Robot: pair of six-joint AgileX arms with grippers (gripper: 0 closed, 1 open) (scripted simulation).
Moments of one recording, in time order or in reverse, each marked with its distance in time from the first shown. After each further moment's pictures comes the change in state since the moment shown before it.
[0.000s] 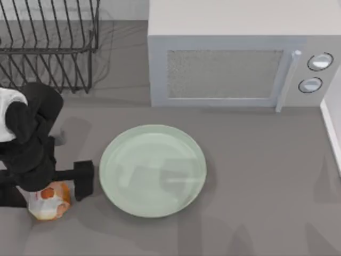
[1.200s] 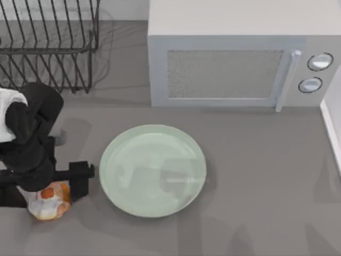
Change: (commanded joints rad) left arm 0.000 0.000 0.000 0.000 0.000 0.000; right arm 0.000 0.000 0.000 0.000 0.000 0.000
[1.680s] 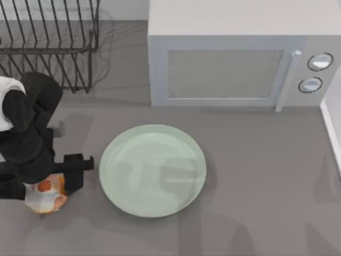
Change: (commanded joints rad) left arm -0.003 -0.094 0.083 -0.139 -0.013 -0.005; right arm 0.000 0.000 0.000 0.000 0.000 0.000
